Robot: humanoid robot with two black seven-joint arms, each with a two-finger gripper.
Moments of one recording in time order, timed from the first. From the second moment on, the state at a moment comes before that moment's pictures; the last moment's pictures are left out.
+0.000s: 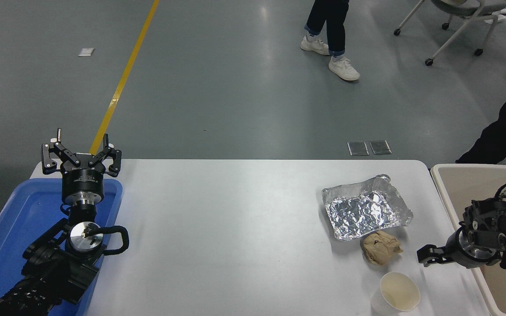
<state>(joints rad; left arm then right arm) -0.58 0.13 -1.10 -0.42 -0.12 -0.59 -0.59 1.15 -0.43 -1.08 0.83 -0.51 0.32 -0.01</state>
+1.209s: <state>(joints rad) -0.58 0.13 -1.09 -0.42 -0.12 -0.59 -0.59 1.95 -0.72 -1.06 1.21 -0.52 0.69 -0.05</state>
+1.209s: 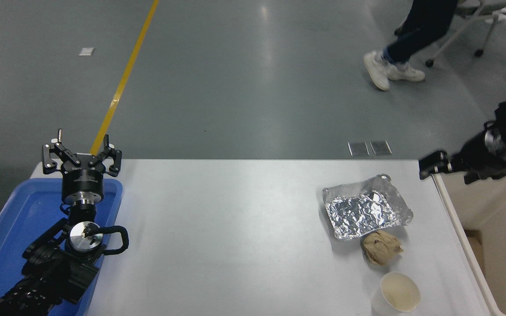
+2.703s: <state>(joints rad) -0.58 0.13 -1.09 -0.42 -0.12 -0.59 -0.59 1.89 -0.48 -1.37 1.71 -0.26 0.32 -0.06</state>
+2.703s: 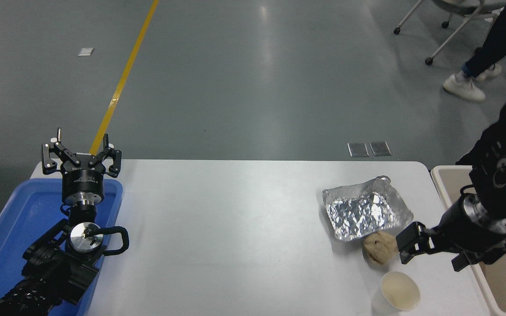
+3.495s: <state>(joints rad) -0.58 0.13 -1.09 -0.42 -0.12 -0.59 -0.59 1.53 -0.48 -1.26 1.62 -0.32 0.00 -0.07</state>
